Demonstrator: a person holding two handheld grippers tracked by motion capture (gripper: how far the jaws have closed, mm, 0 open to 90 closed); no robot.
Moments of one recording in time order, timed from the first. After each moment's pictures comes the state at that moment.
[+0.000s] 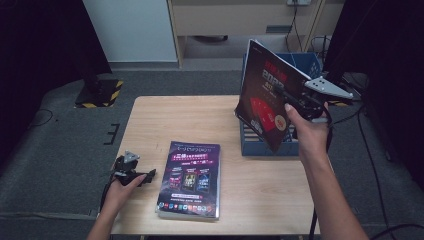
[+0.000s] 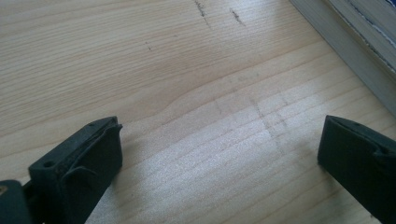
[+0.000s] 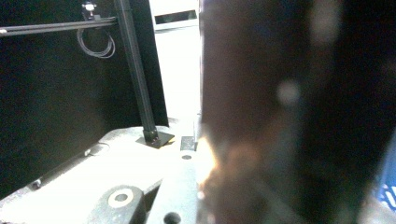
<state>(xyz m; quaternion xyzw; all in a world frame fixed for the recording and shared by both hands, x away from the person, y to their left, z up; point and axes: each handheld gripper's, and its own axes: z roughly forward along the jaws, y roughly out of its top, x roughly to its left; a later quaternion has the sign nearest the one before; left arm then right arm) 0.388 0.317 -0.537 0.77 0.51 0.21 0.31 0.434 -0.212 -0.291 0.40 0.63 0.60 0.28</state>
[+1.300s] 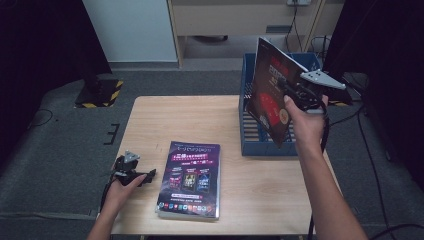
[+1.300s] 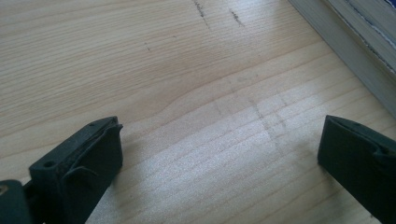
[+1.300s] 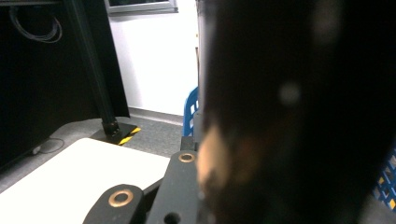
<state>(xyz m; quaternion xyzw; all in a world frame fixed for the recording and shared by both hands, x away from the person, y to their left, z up) 0.389 0.317 -0.537 0.77 0.51 0.21 0.31 0.459 -0.208 -0.289 0.45 0.63 0.54 0.33</state>
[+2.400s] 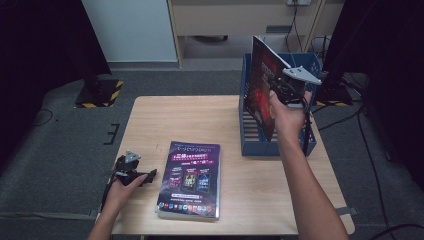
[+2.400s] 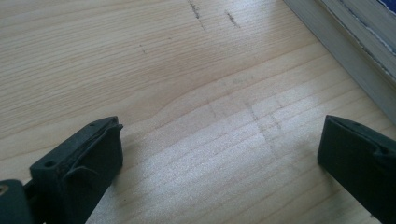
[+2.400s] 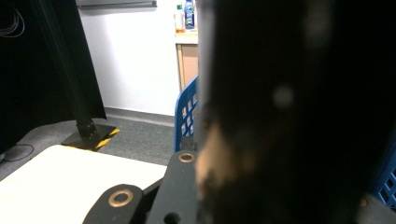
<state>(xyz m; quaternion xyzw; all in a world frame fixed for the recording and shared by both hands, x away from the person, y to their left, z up) 0.389 0.315 -0.537 0.78 0.51 0.21 0.31 0.487 -0.175 -0.302 0.48 0.61 0.52 0.36</state>
